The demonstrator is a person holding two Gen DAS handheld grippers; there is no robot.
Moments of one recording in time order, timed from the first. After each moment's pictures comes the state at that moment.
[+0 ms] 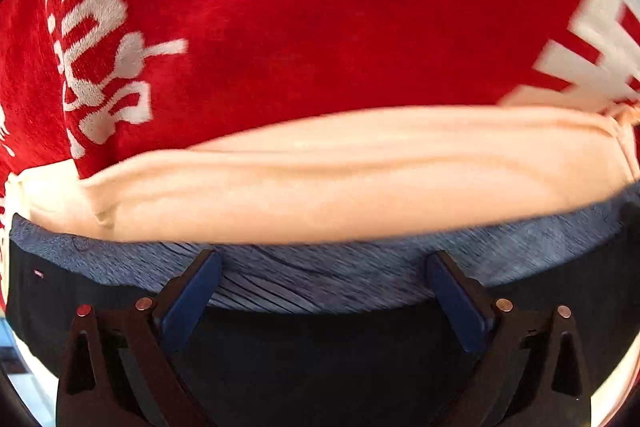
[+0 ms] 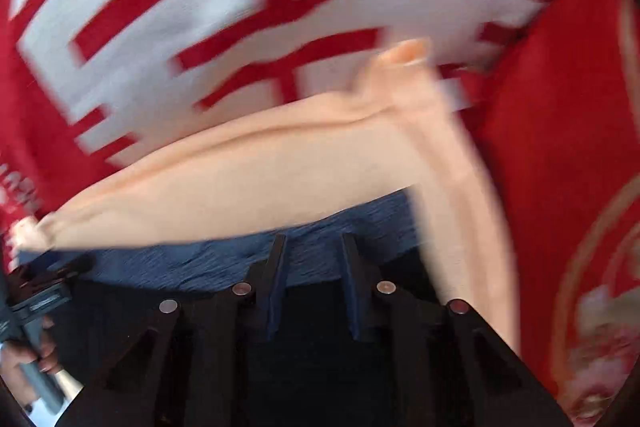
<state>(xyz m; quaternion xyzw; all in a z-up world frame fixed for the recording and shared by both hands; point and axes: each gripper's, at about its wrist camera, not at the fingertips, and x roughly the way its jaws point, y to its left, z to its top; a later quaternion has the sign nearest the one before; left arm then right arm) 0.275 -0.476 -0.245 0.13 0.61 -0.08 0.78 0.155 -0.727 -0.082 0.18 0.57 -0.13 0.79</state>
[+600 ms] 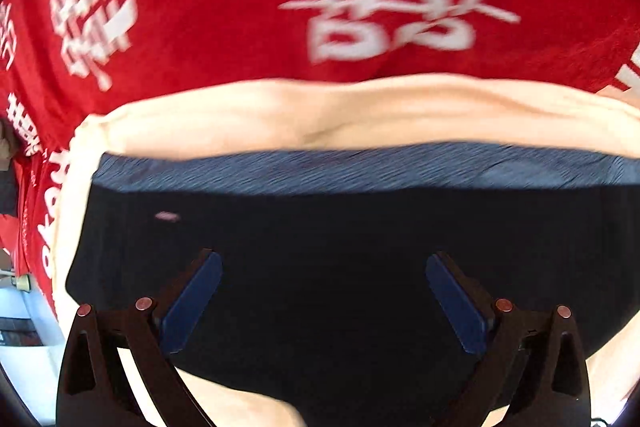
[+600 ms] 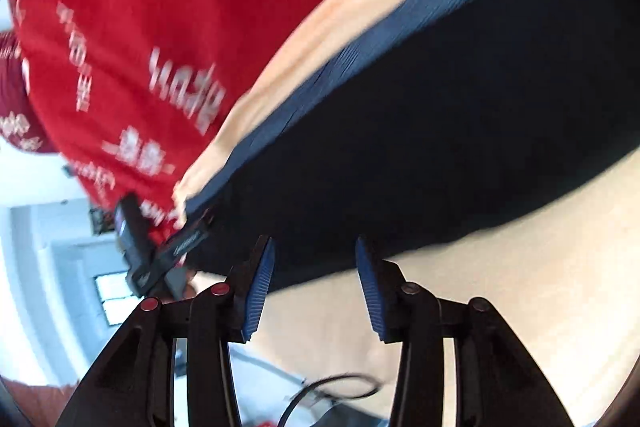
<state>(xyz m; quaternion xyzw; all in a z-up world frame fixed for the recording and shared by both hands) 0.256 -0.279 -0.206 0.15 0.61 -0.02 0.78 0.075 -0.522 -0.071 0.46 0.57 0.10 0.67</state>
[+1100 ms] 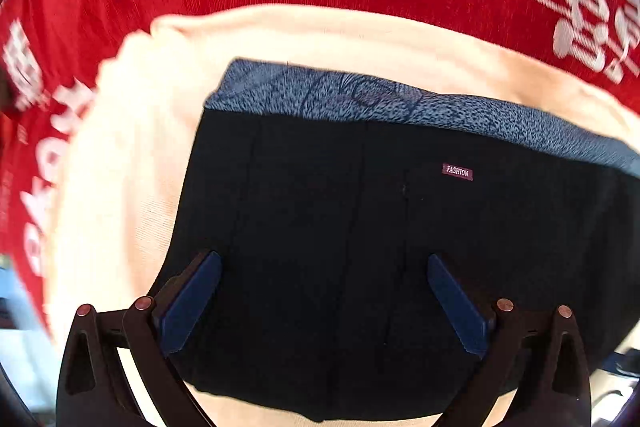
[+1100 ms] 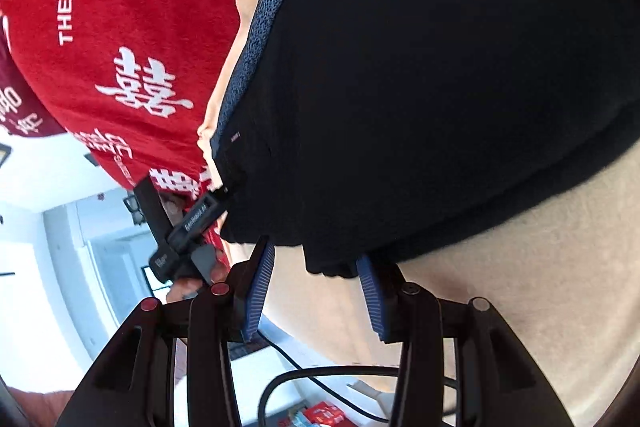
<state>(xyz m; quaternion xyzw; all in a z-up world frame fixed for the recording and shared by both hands) 0.288 -0.046 -0.244 0.07 0.62 -0.04 0.78 0.092 -0.335 -0.141 0.54 0.56 0.15 0.61</state>
